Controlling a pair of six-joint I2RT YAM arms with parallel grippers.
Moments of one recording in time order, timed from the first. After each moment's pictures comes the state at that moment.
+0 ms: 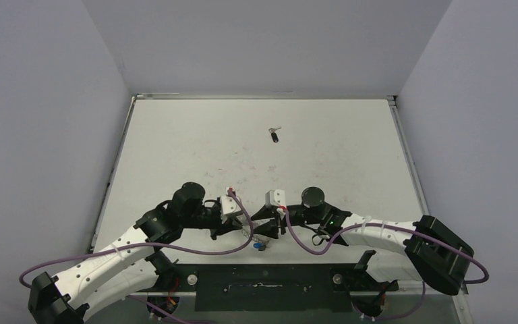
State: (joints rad) left arm -0.79 0.78 0.55 -0.33 0.52 0.22; right arm 0.91 1.26 0.41 0.66 -0.70 -0.11
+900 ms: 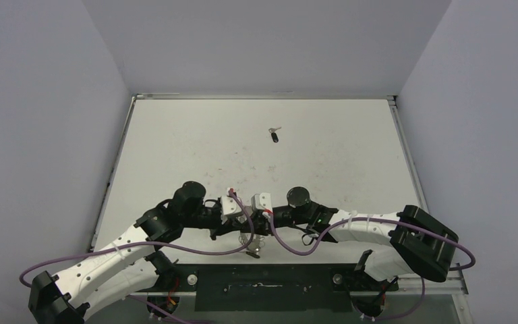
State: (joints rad) left arm -0.80 0.79 0.56 -0.36 0.55 0.24; right arm 0.99 1.36 0.50 0.61 -0.67 -0.19
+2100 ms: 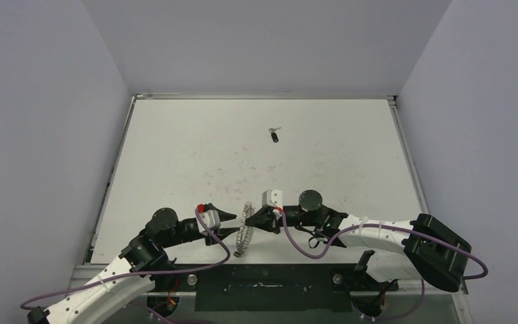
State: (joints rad) left arm -0.80 0.36 0.30 -0.09 0.44 0.15; right arm 0.97 1.27 0.42 0.70 -0.58 -0.12
